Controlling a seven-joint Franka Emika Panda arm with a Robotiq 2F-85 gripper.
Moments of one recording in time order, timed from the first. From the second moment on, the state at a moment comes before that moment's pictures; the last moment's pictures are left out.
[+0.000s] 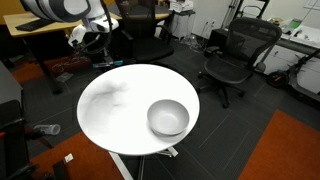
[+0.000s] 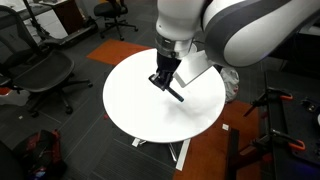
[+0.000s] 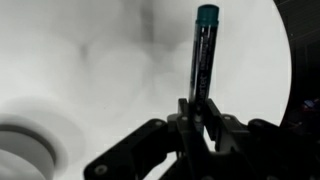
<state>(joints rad) 0.22 0.35 -0.03 -2.14 -0.16 2.64 0.75</state>
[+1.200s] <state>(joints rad) 0.25 0.59 -0.07 -2.06 -0.13 2.84 0.75</state>
